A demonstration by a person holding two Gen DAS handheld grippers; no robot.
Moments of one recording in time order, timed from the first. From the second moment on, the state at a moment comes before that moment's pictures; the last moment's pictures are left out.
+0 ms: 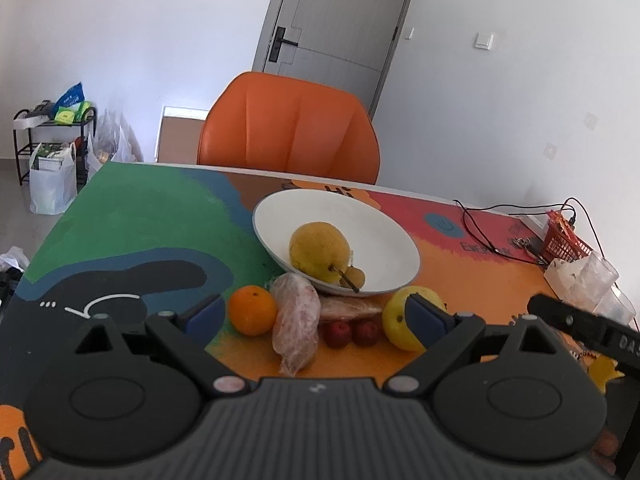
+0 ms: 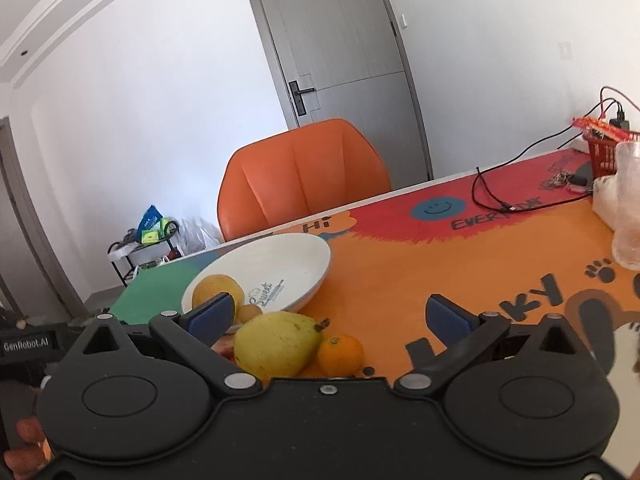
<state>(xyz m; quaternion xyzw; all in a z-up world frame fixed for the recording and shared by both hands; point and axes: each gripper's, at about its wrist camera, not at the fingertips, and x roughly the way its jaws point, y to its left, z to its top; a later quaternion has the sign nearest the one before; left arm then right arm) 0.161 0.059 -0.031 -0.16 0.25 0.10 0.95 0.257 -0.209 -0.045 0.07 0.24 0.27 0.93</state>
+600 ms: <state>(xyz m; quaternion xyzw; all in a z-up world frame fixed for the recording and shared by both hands) 0.151 0.049 -0.045 -0.14 0.26 0.10 0.95 0.239 -0.223 -0.058 0.06 0.27 0.30 0.91</state>
